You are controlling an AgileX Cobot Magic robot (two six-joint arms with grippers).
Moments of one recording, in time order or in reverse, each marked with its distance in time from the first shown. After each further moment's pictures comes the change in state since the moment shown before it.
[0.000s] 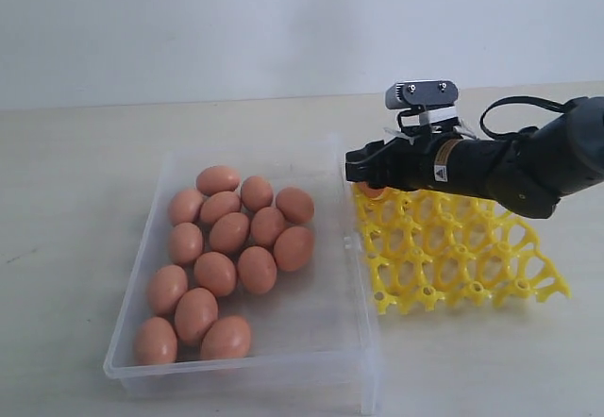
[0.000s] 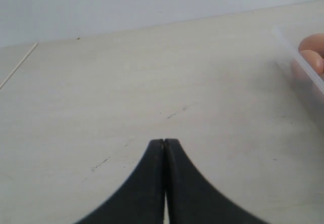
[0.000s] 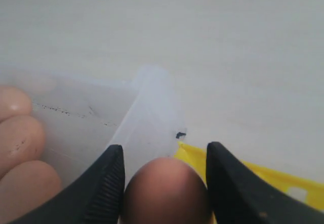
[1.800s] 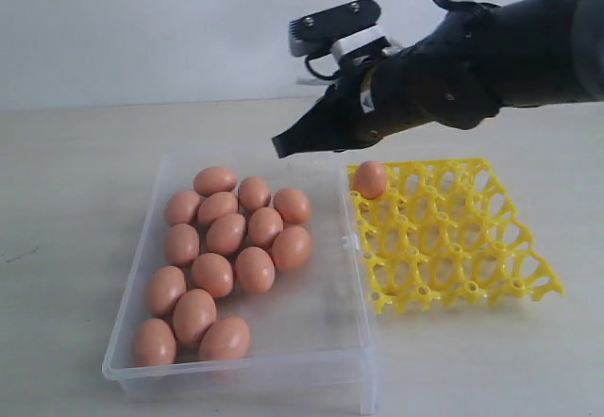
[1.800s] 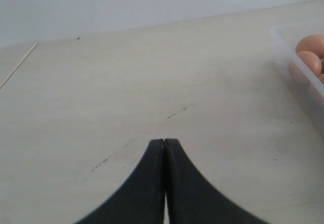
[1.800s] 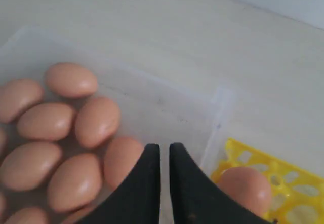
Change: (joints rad) left arm 0.000 0.000 0.000 0.000 0.000 0.000; right arm 0.326 -0.294 -0.172 0.224 0.784 -0.244
